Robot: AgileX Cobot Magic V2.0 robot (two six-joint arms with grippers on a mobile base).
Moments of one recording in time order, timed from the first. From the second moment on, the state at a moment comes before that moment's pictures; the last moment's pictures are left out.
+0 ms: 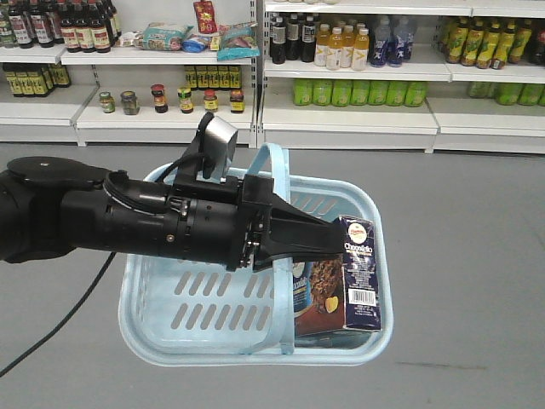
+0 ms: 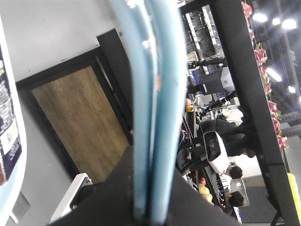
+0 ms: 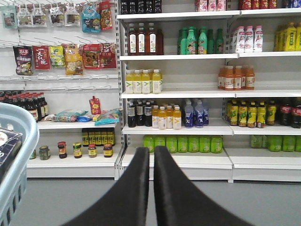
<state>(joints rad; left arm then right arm) -0.48 1.58 -1.06 -1.65 1.06 0.78 0.00 -0.01 0.03 -0.09 -0.04 0.12</state>
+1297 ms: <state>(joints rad) -0.48 1.58 -1.06 -1.65 1.06 0.78 0.00 -0.01 0.03 -0.09 -0.04 0.12</state>
